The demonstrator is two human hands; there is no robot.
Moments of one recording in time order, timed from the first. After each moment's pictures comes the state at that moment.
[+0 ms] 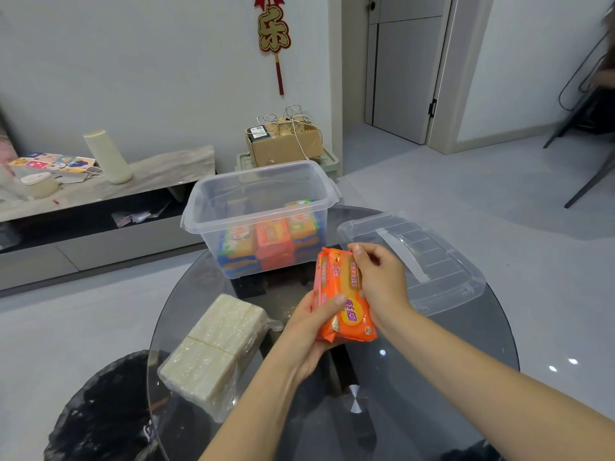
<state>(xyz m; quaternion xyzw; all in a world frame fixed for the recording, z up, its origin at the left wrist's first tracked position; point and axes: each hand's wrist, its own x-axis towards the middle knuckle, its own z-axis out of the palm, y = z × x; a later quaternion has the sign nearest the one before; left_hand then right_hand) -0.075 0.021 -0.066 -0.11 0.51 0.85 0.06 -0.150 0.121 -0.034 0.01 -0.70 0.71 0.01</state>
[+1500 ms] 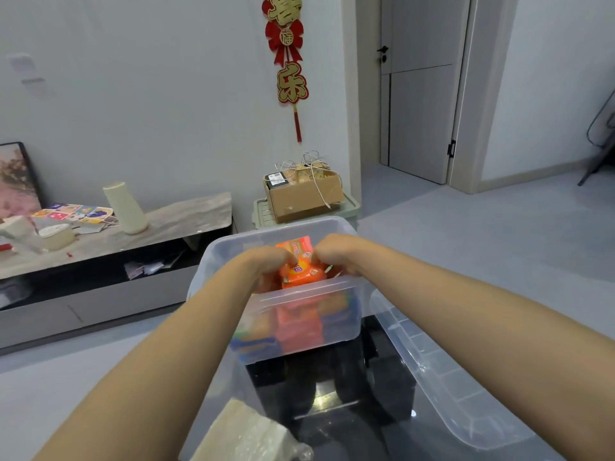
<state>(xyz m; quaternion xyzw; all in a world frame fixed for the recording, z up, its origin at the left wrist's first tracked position) -0.258 -0.130 0.042 -0.32 0.73 0.59 0.12 -0.297 -0.009 0.054 0.16 -0.87 0.39 -0.26</state>
